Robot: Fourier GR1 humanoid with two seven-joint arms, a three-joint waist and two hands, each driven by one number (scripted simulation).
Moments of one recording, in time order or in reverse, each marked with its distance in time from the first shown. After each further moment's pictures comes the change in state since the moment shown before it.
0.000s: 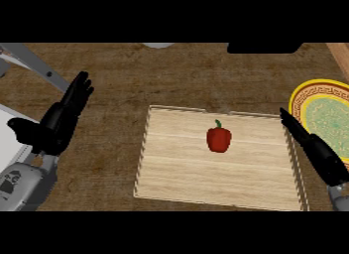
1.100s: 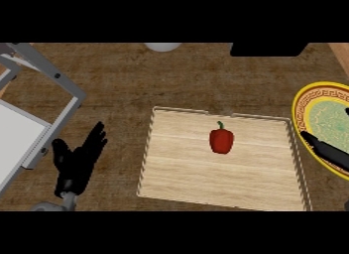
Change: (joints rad) left arm 0.236 -0.143 -0.043 0.052 -0.002 0.059 0.183; right arm 0.052 0.189 -0.401 -0.062 -0.118 -0.384 -0.139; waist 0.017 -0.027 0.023
